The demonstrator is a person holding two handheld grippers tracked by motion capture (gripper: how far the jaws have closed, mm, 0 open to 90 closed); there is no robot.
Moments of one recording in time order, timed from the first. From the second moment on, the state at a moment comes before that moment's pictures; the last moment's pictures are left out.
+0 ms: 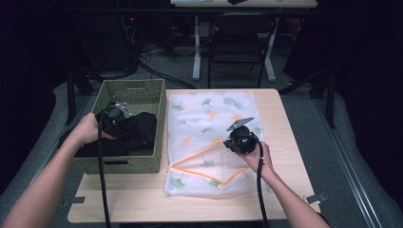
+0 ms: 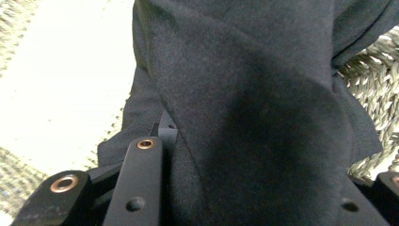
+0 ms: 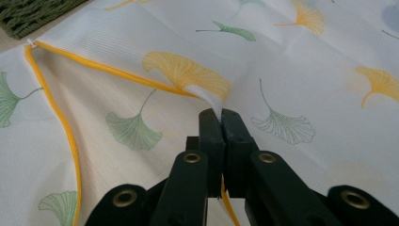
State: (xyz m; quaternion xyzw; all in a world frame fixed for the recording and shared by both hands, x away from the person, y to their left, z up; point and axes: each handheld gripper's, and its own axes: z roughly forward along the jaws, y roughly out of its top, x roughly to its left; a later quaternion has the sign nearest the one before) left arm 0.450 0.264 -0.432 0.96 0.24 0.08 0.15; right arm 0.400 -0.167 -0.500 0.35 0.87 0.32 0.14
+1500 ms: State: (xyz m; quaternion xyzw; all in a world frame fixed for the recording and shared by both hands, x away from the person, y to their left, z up) left arm 0.418 0.218 -0.372 0.93 0.28 0.07 0.23; right arm 0.399 -0.167 -0.499 0.35 0.87 0.32 0.15
